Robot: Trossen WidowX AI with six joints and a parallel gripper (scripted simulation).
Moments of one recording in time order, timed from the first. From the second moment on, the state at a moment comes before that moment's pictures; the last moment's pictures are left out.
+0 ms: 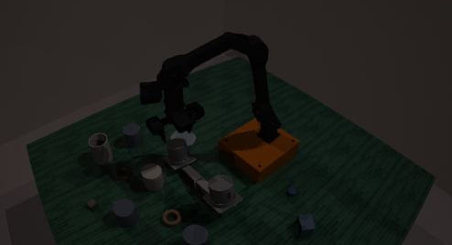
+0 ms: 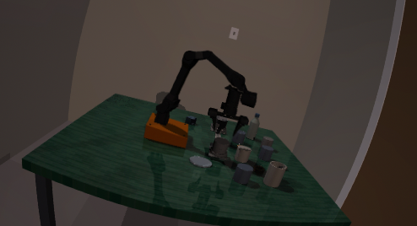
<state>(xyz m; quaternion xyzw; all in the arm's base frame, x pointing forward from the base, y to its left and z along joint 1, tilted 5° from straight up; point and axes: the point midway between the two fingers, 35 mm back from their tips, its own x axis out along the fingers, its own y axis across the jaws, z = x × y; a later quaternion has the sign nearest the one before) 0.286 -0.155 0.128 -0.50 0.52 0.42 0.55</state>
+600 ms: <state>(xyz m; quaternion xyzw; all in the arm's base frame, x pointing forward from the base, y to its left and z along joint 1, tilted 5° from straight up) 0.291 -0.160 0.106 -0.51 0.52 0.43 0.54</state>
